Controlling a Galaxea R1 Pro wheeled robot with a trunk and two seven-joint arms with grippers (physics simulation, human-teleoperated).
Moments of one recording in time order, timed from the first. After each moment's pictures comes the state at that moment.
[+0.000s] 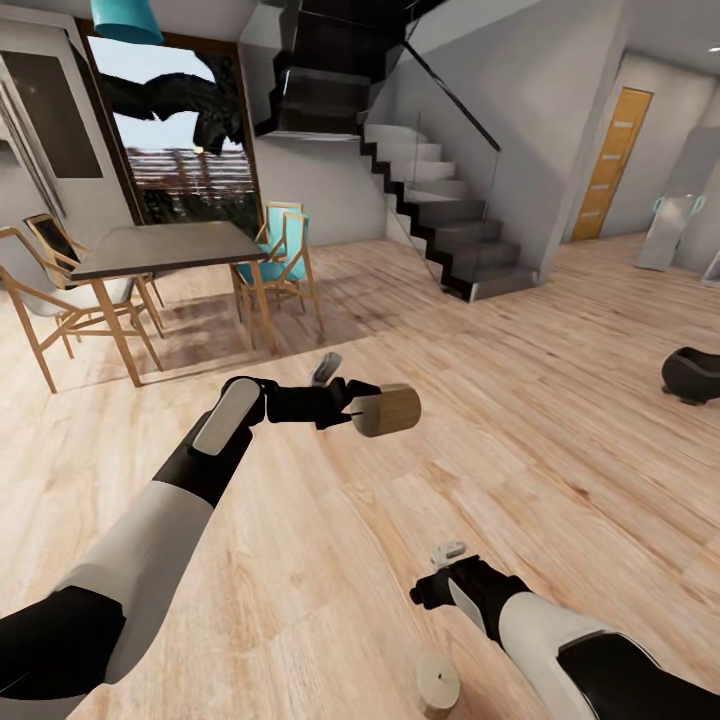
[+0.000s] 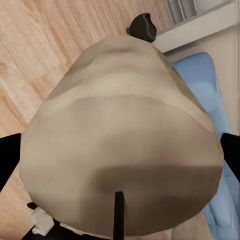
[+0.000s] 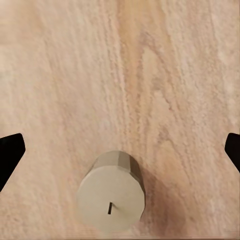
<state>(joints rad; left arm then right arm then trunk) -1.03 -0.03 -0.28 -0.99 1.34 0.99 0.17 -0.83 0.09 0.24 -0.08 0.00 0.32 0.11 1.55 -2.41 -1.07</state>
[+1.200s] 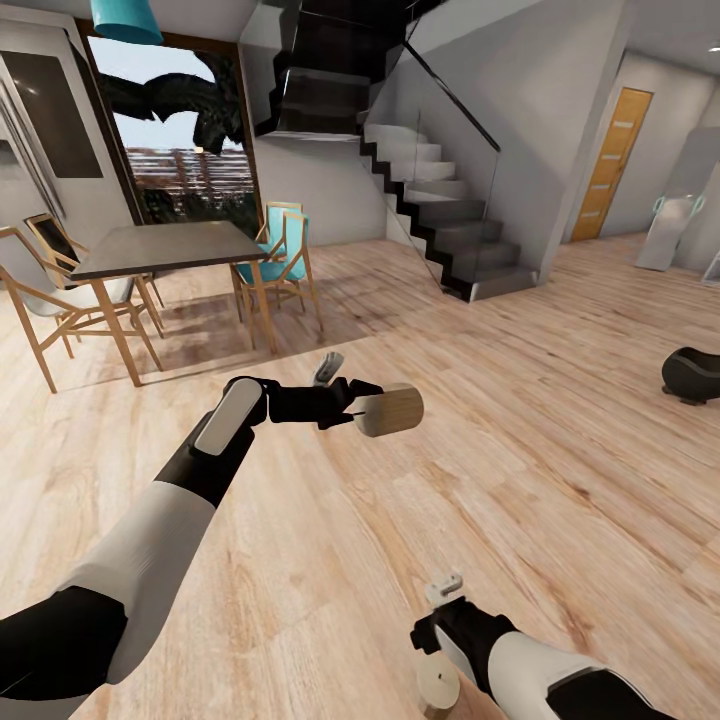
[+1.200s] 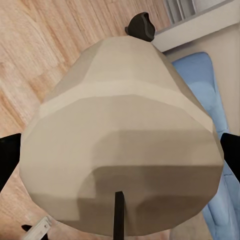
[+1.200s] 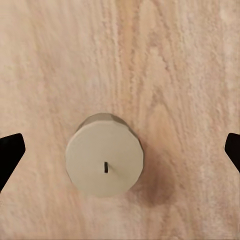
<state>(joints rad) -1.03 -0.04 -0.28 -0.99 1.34 0.99 0.18 -0.74 0.14 0.24 -0.04 0.08 0.29 -0.06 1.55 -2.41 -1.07</state>
